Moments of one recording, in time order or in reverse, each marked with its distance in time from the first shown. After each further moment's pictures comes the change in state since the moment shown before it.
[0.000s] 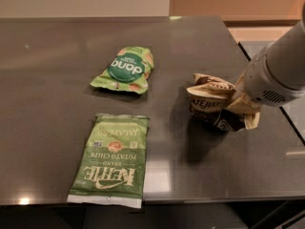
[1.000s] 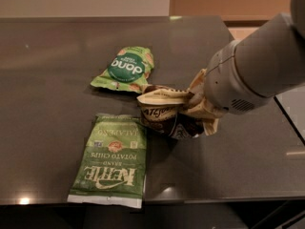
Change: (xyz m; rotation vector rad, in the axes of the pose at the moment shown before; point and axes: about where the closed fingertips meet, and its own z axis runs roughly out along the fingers) arm -0.096 0.062 -0.027 -0.078 -0.263 -0.202
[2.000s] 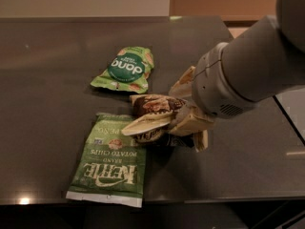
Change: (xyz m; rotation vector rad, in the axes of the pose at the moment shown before) arm -0.022 0.013 0.004 -0.015 -0.028 -0.043
